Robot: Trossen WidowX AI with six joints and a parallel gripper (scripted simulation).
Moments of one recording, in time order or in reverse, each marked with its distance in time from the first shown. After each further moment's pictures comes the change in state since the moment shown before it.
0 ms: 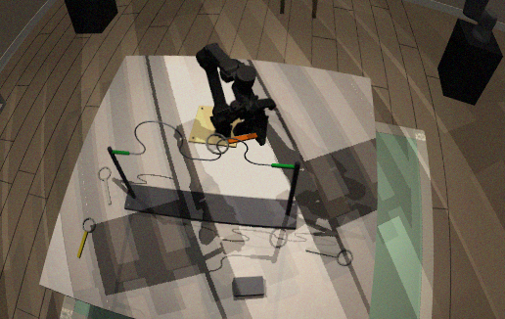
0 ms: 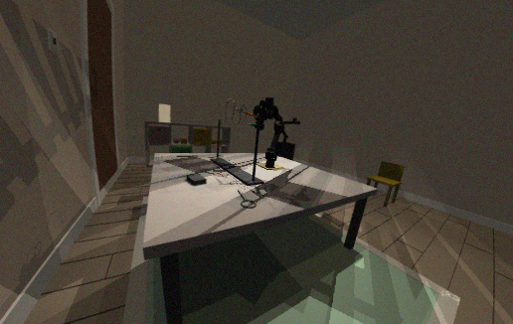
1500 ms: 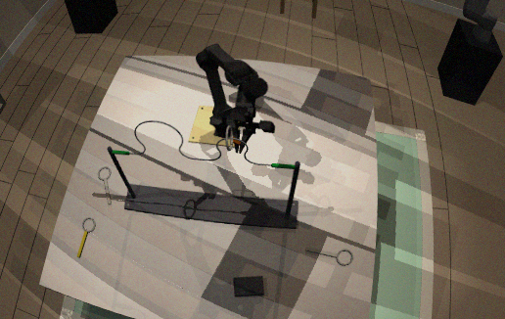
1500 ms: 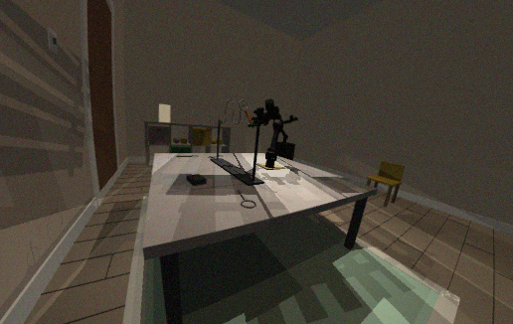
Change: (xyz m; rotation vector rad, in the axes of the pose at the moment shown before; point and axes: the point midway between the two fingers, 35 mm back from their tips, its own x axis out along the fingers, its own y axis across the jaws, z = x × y) arm -0.010 -0.062 0.032 -0.946 -0.124 -0.522
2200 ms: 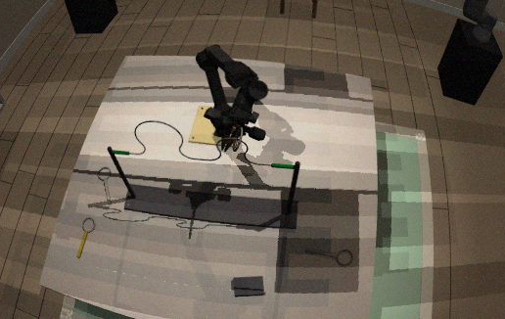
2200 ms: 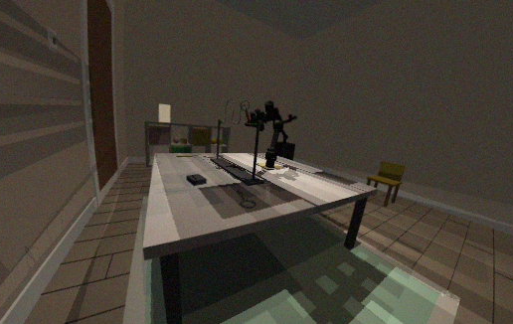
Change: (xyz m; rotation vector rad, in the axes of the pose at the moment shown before) arm 0.001 -0.034 0.008 -0.448 -0.057 -0.246
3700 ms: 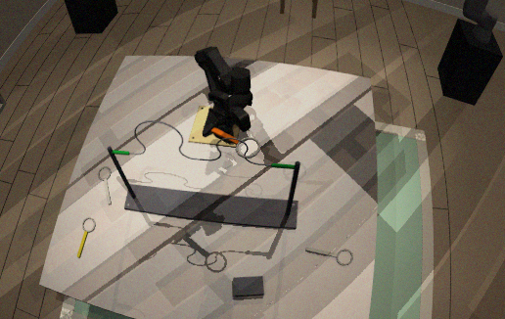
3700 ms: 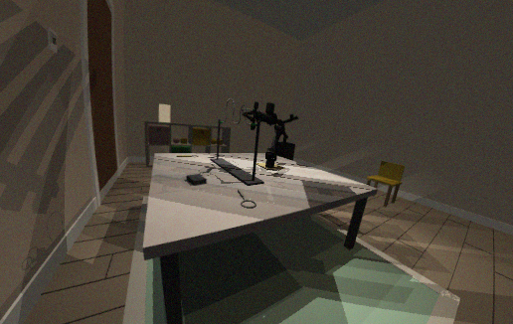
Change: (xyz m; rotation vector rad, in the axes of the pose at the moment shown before) arm -0.009 -0.065 0.032 -0.938 -0.119 -0.519
